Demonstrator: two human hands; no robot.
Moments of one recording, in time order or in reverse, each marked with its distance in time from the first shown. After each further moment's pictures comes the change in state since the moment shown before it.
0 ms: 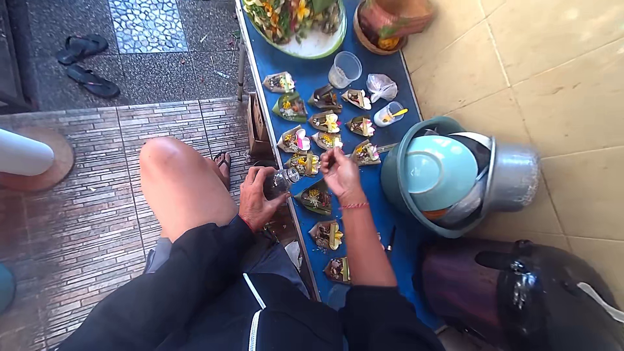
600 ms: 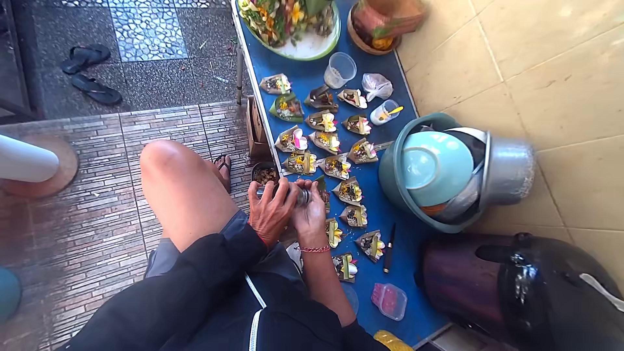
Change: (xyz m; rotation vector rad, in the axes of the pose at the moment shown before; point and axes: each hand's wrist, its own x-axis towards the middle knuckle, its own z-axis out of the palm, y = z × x) left_hand -0.026 0.038 0.020 0.870 0.225 0.536; right_hand -0.097 0.055 0.057 0.817 0.187 0.106
